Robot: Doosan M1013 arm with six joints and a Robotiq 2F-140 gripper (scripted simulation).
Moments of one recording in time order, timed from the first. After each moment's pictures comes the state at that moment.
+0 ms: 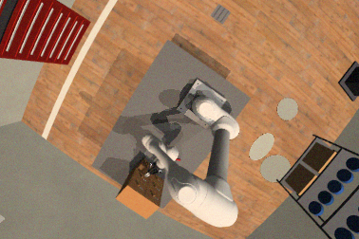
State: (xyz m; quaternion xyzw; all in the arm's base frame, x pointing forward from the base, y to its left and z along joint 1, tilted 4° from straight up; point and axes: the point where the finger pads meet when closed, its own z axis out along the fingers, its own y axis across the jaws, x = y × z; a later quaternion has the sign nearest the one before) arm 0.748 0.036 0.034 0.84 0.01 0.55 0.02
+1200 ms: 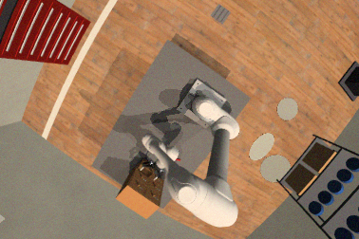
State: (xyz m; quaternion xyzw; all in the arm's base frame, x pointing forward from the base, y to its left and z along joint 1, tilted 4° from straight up) arm 0.748 0.036 0.034 0.84 0.01 0.55 0.02
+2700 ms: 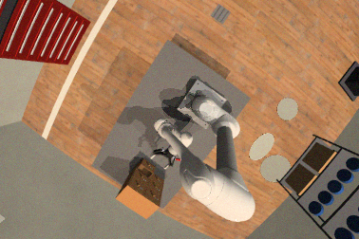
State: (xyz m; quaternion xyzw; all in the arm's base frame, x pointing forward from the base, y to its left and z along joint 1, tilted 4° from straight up) arm 0.591 0.037 0.050 0.84 0.01 0.55 0.02
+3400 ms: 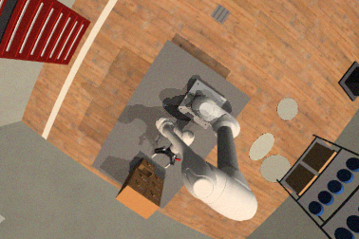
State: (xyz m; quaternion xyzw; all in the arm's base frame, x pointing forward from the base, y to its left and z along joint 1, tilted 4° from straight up) arm 0.575 0.037 0.053 0.84 0.01 0.55 0.02
